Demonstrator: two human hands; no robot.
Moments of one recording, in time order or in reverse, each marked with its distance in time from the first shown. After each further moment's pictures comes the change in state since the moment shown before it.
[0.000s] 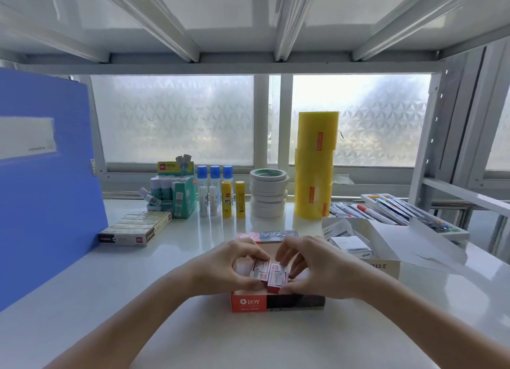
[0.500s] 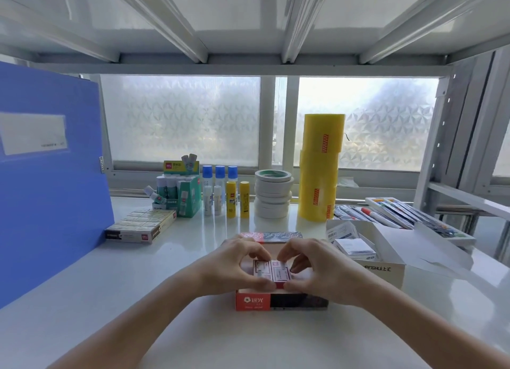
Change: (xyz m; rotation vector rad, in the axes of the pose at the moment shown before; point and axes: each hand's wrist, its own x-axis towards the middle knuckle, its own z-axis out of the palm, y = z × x) left_hand 0.003 -0.003 0.005 0.067 0.041 -0.067; right_hand 0.001 0.006 0.008 -0.002 0.089 -0.006
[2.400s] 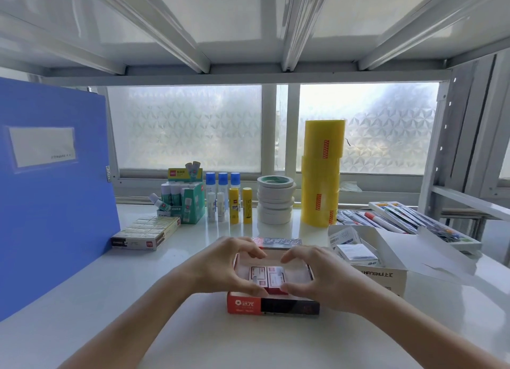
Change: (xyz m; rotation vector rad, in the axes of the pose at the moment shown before) left_hand -0.007 -0.003 -0.018 0.022 0.083 0.058; right_hand -0.003 -0.010 -0.001 -0.147 0.015 0.036
